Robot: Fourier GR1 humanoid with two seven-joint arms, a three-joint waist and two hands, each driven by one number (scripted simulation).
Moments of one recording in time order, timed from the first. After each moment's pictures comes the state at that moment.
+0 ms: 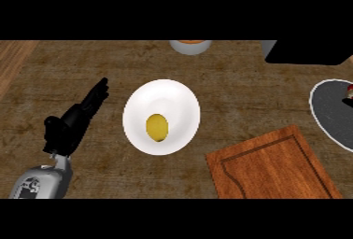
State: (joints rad) left arm -0.18 0.21 -0.06 -1.59 -0.04 -0.12 0.20; right arm -0.69 -0.67 -0.60 -0.29 0.49 -0.44 -0.25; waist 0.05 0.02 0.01
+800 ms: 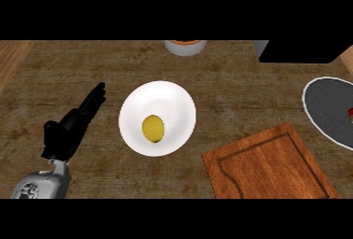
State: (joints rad) left arm -0.14 0.20 -0.05 -1.60 -0.05 -0.11 0.20; right arm -0.51 -0.72 -0.86 -0.25 0.18 -0.04 -0.67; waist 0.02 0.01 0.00
